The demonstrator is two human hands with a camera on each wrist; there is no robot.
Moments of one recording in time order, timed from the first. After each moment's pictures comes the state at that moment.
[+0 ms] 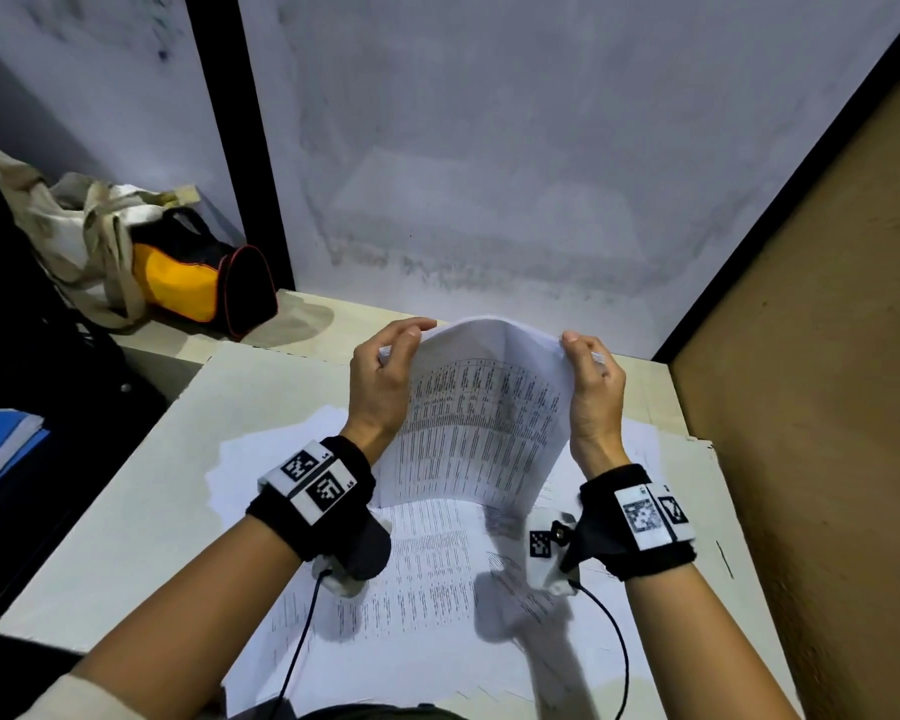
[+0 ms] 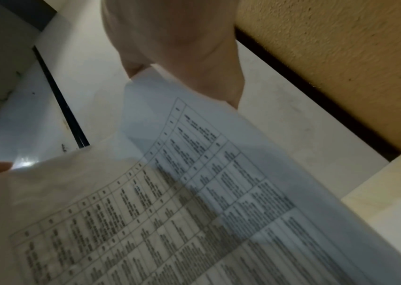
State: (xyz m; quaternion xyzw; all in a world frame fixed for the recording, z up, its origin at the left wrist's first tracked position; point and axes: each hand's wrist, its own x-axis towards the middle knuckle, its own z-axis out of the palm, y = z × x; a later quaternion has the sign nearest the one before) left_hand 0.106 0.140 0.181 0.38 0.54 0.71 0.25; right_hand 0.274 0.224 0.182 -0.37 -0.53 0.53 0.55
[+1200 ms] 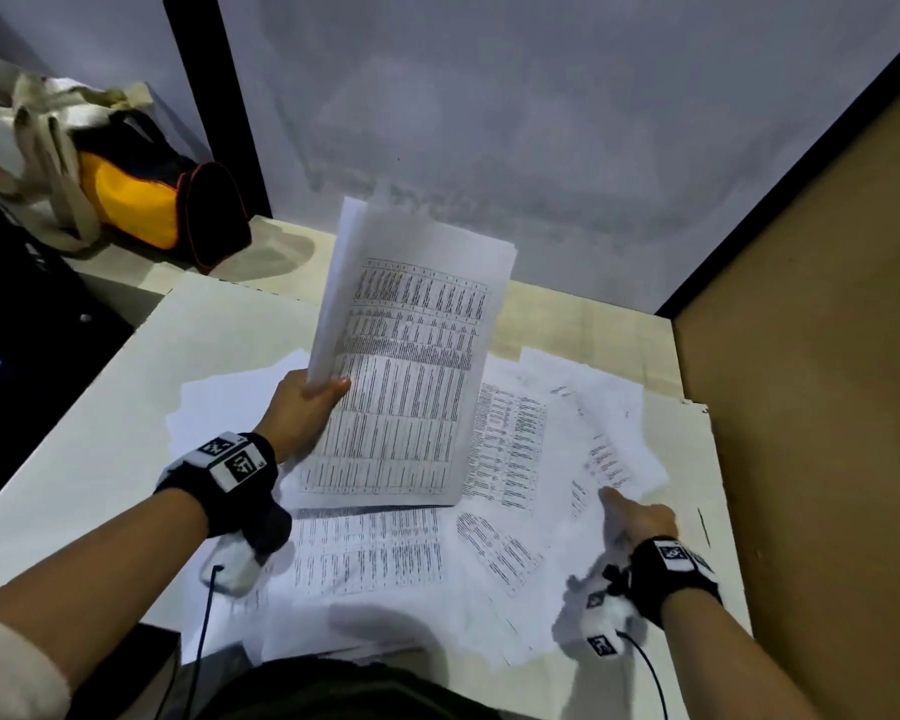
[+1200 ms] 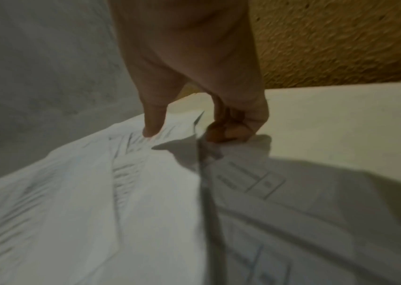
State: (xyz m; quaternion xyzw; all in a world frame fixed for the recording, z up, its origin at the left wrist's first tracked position) left_hand 0.064 0.117 0.072 0.31 0.76 0.45 0.35; right_hand 0.438 0.240 0.010 -0.84 -0.35 0.40 0.08
